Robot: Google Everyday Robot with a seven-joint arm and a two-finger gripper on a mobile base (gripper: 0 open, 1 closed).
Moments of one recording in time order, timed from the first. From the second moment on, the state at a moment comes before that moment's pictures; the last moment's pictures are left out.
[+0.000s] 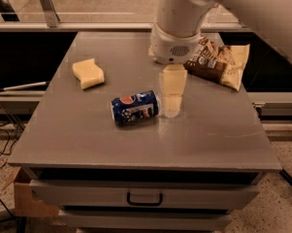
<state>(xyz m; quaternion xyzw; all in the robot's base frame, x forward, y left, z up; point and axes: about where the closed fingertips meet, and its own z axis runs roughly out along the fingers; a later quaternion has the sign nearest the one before) 0.524 -0.045 0.919 -0.76 0.64 -0.02 0.10</state>
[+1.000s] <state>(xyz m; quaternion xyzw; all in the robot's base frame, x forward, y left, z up) 0.540 0.037 0.880 -0.79 0.61 -0.03 0.06</state>
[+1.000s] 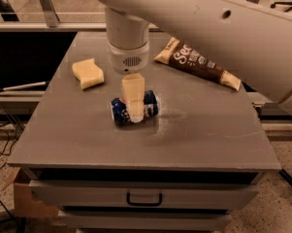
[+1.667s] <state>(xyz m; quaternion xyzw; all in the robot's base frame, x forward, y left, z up) 0.526 0.054 0.872 -0.79 0.61 -0.01 0.06</state>
